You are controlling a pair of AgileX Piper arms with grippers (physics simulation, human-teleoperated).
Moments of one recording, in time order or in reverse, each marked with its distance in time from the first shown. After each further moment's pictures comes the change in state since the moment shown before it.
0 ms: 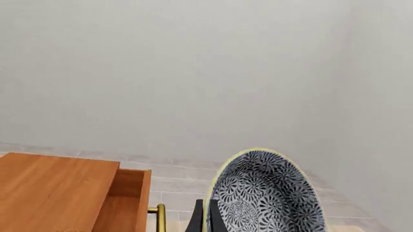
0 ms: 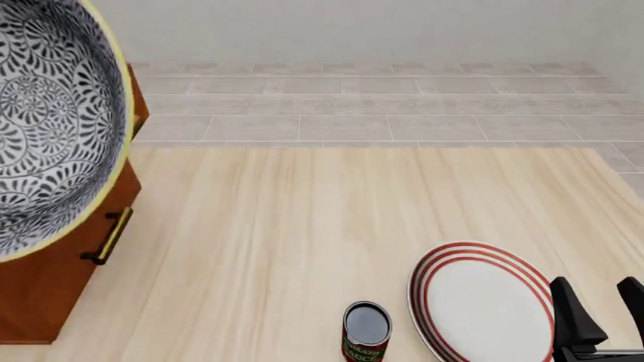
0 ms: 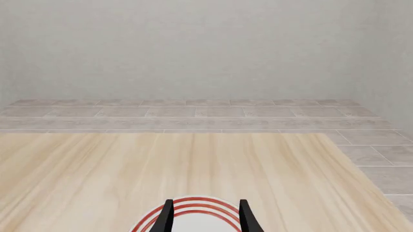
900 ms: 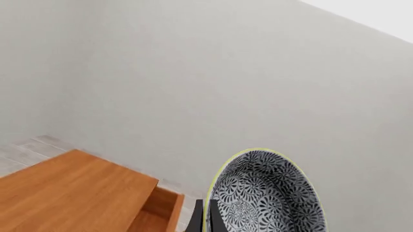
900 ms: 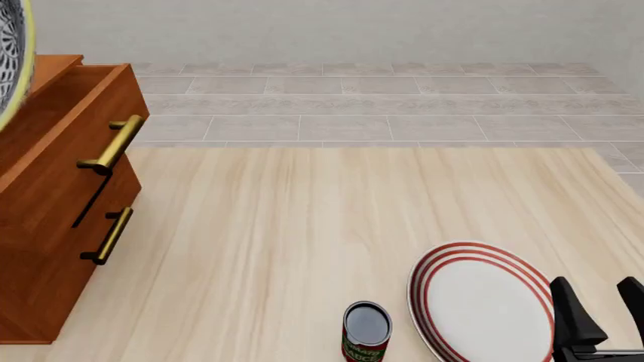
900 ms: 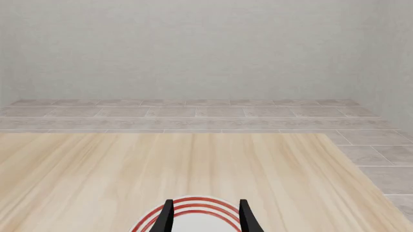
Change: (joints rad) left arm 0.321 0.010 -0.035 -0.061 -0.200; right arm 0.000 0.000 0.000 0.000 0.000
